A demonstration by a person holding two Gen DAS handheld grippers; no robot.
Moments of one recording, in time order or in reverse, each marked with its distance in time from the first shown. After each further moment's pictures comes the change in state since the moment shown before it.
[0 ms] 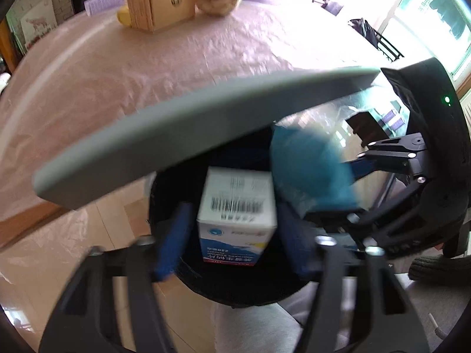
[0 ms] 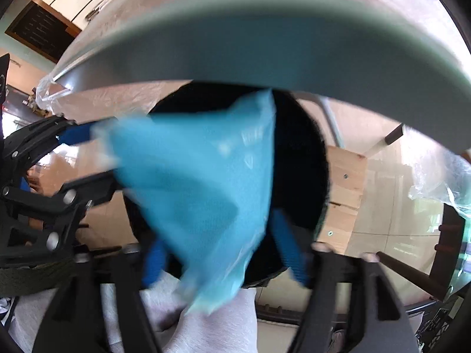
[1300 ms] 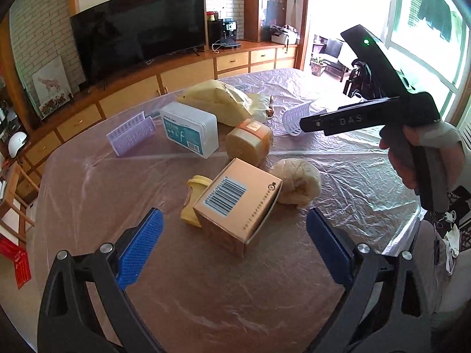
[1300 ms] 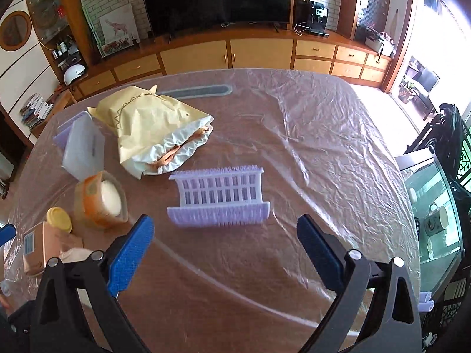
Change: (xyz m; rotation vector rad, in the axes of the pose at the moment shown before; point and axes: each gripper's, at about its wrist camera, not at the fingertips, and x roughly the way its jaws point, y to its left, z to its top) left arm -0.041 0.063 0.154 0.109 -0.272 0.102; right arm -0.101 -0.105 0.211 0.196 -0.394 -0.318
